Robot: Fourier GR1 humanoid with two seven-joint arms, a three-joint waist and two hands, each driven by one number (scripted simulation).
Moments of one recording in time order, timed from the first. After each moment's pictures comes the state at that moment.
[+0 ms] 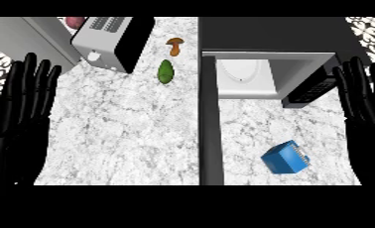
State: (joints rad) left arm 0.01 0.08 -0.01 -2.10 -0.02 -0.01 -0.01; right arm 0.02 -0.10 -0.01 -2.10 0.00 0.03 -0.02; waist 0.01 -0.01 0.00
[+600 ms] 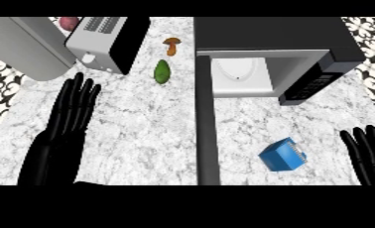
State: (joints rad) left arm 0.11 0.02 -0.15 -2.06 0.02 -0.01 -0.02; right arm 0.44 -0.09 0.08 -2.36 -0.10 0.17 -0.04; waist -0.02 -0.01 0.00
